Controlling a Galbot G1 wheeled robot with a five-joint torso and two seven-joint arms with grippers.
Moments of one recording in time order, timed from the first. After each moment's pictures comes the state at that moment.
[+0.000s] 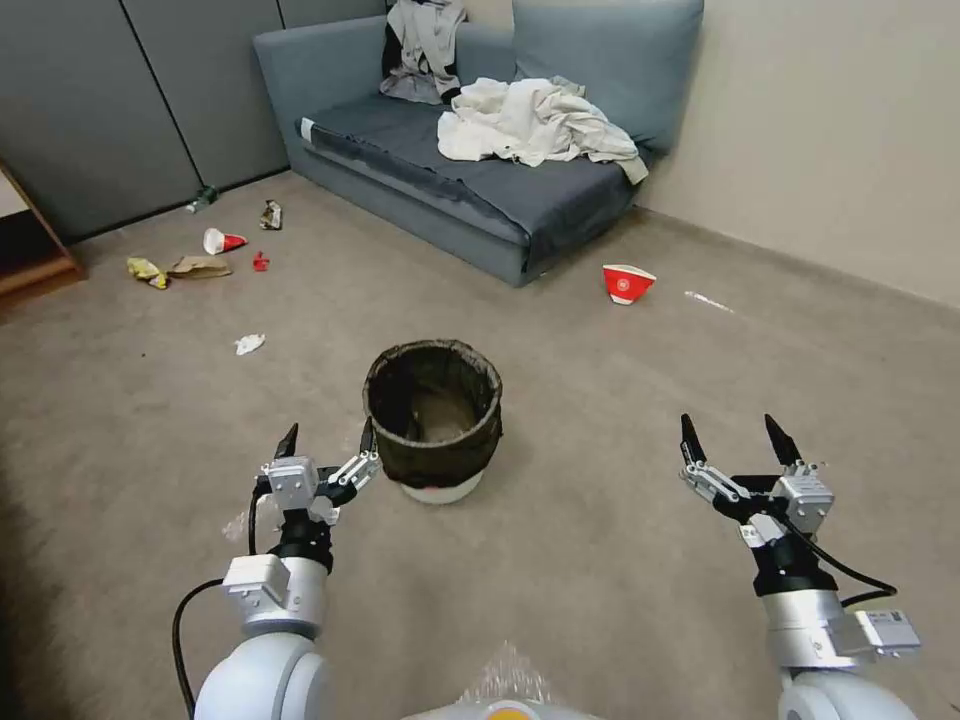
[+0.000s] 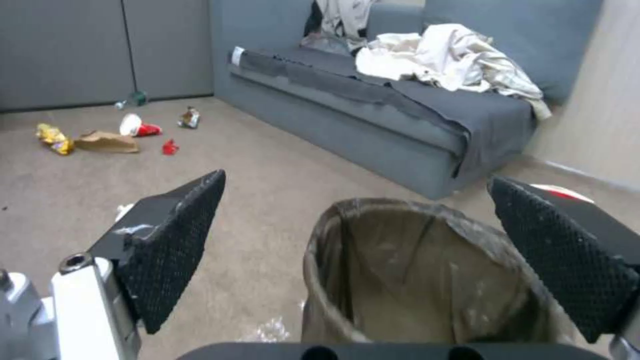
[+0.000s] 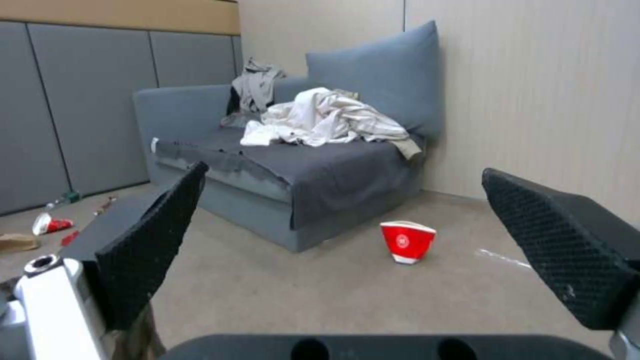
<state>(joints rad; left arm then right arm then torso) 1.68 -1.54 -0.53 -2.21 -0.14 0.02 -0.08 -1.75 1.51 0.73 2.19 0.27 0.22 -0.19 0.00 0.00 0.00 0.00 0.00</state>
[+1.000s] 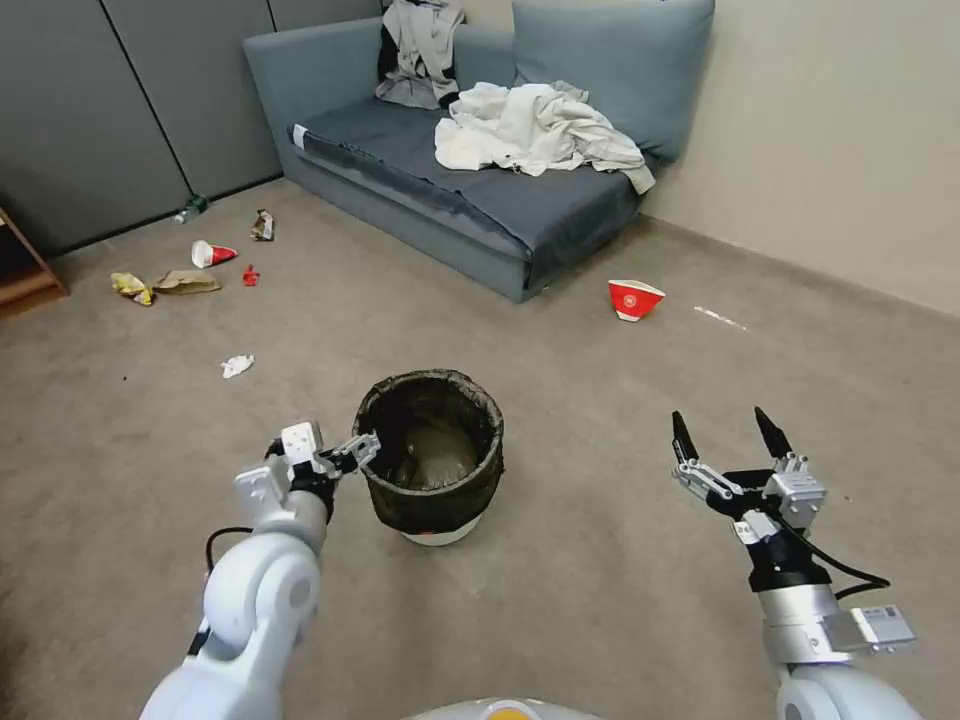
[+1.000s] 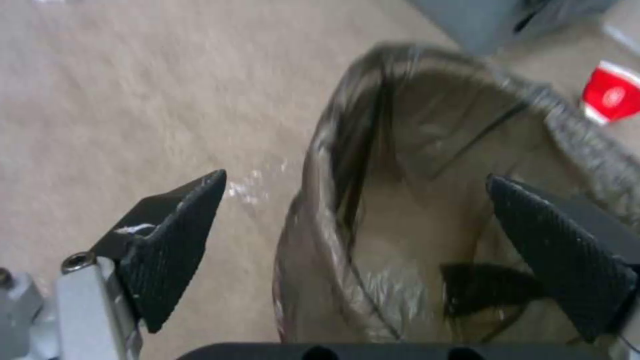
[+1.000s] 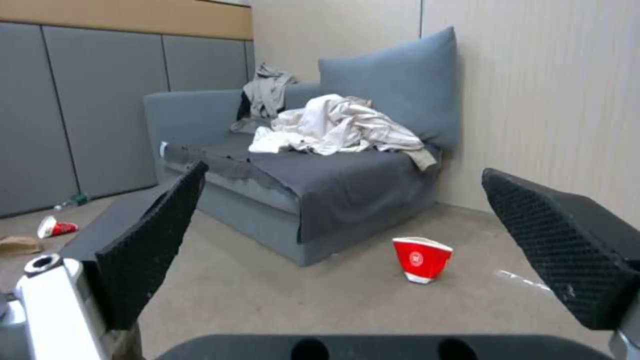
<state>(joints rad) 1.33 -1.28 -0.46 -2.02 -0.77 0.57 -0.46 -1.73 1.50 0.73 2.18 0.28 0.24 -0.23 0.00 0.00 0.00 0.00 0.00</state>
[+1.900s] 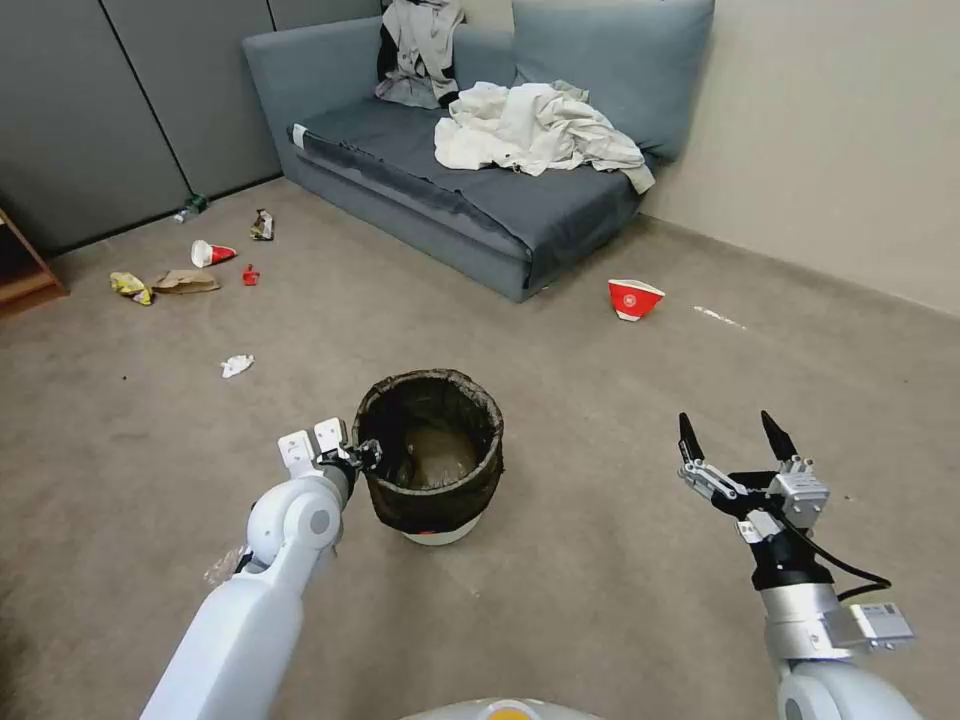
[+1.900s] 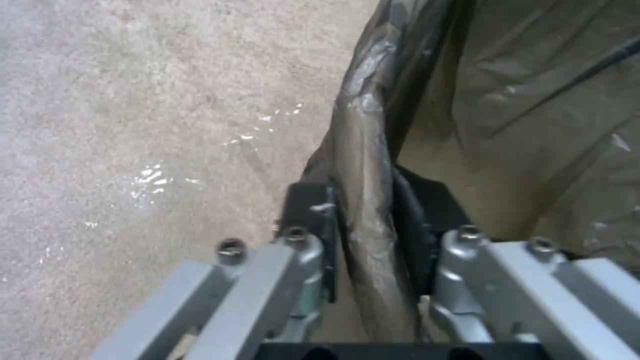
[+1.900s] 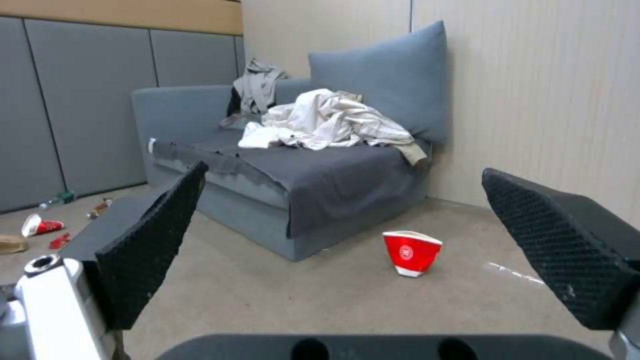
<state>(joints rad) 1.16 -1.25 -0.39 -1.82 -0.90 0.64 -0.56 -1.71 1.50 0.74 2.15 0.28 0.24 -0.22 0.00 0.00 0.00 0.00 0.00</state>
